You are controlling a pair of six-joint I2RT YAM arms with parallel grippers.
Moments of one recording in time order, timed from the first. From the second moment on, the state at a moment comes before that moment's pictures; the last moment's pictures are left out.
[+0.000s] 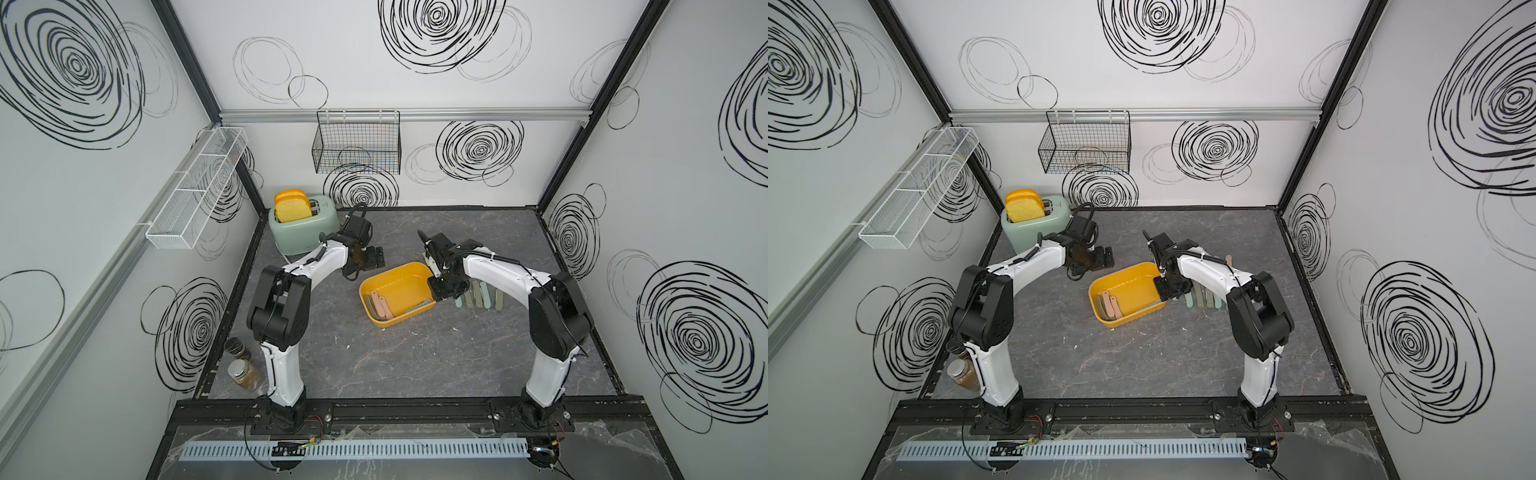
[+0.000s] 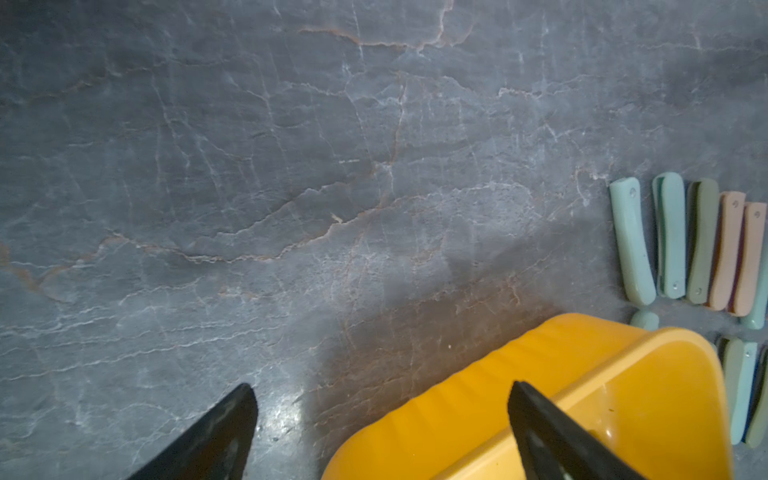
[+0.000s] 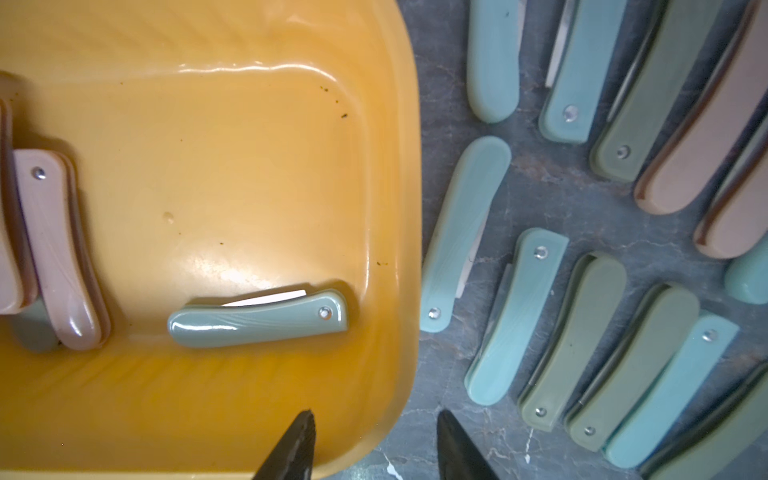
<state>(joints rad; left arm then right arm) -0.34 1.93 1.44 -0.61 0.11 -0.51 0.61 1.85 1.41 -0.97 0.02 0.22</state>
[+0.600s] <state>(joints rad) -0.32 1.25 1.11 -0.70 0.05 -0.51 0.68 1.92 1.75 -1.00 0.05 0.24</state>
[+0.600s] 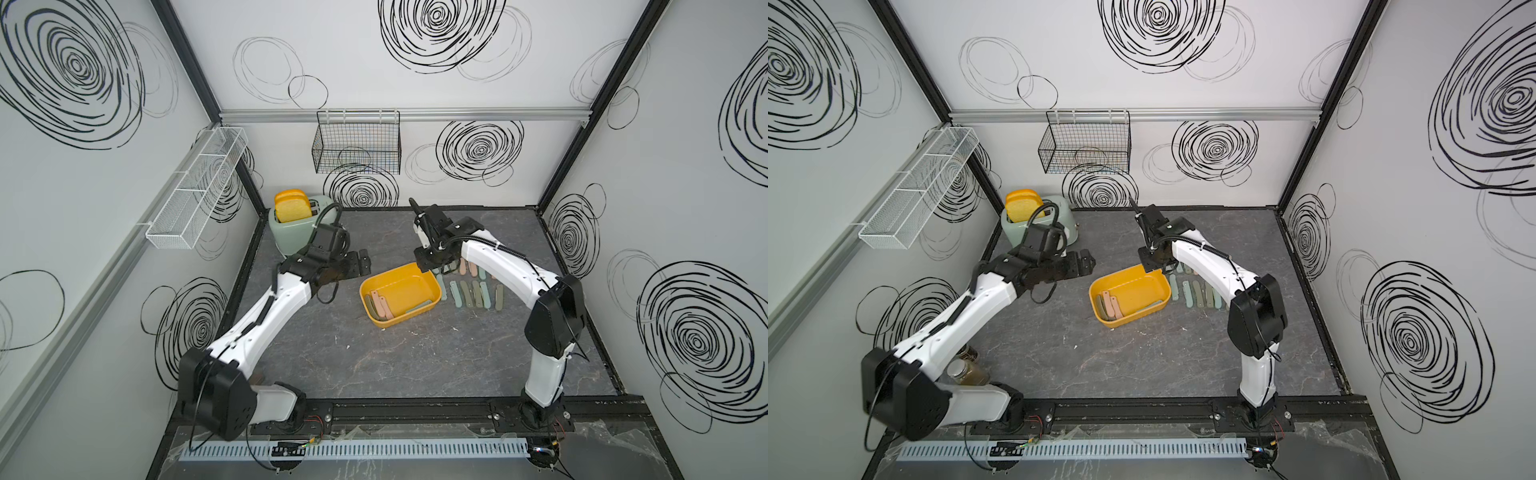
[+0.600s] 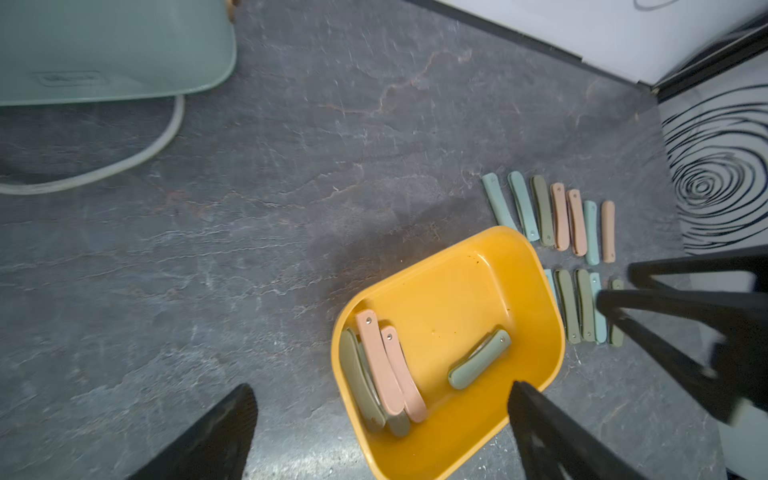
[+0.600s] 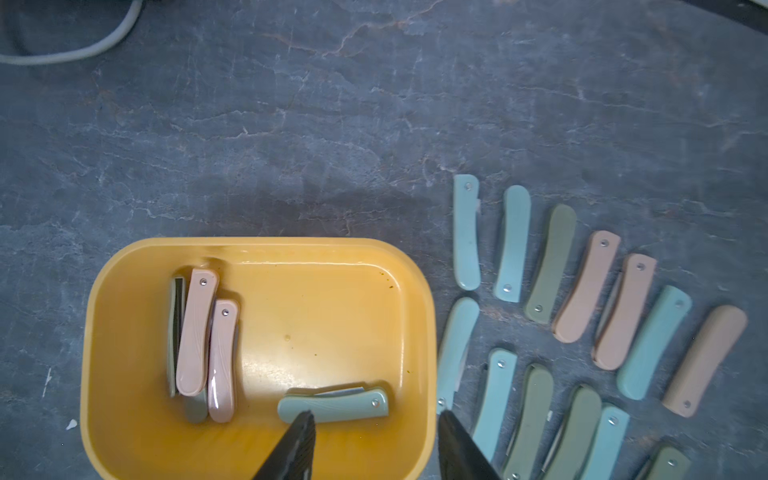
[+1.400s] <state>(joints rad) -0.29 0.69 0.89 -1.02 0.10 -0.58 0.89 2.24 1.80 -0.91 -0.01 0.28</state>
